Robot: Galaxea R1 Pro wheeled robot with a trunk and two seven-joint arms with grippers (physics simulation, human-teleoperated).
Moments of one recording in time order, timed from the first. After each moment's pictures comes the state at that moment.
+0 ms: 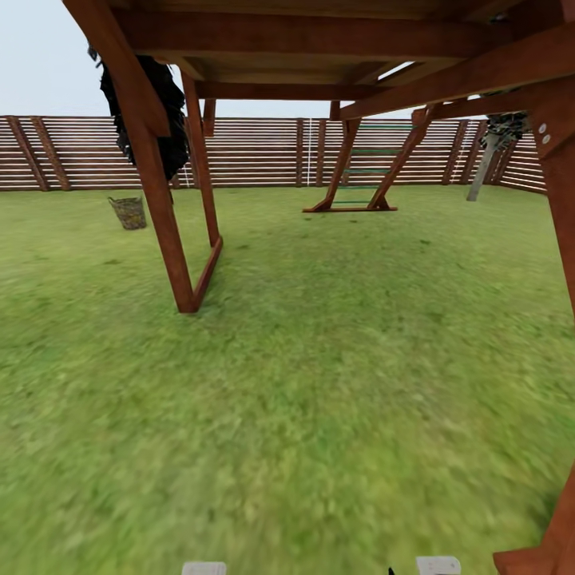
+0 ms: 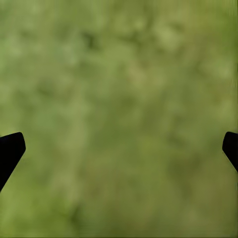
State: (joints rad) left arm -0.16 -0.08 -0.05 -0.54 -0.02 -0.07 0.12; right arm -0.17 -0.04 0.01 -0.53 0.01 -0.14 -0.07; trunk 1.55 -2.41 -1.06
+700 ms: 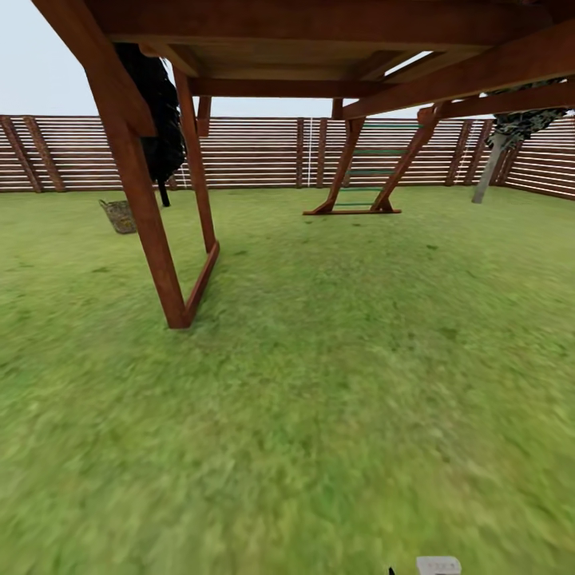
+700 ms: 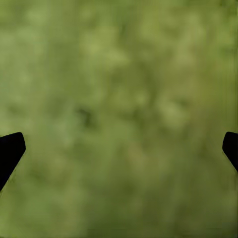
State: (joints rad) left arm -0.16 -0.08 -0.05 -0.48 -0.01 -0.08 0.12; right arm -0.17 -0.05 0.01 -0.53 0.01 -0.14 -0.07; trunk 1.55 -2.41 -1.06
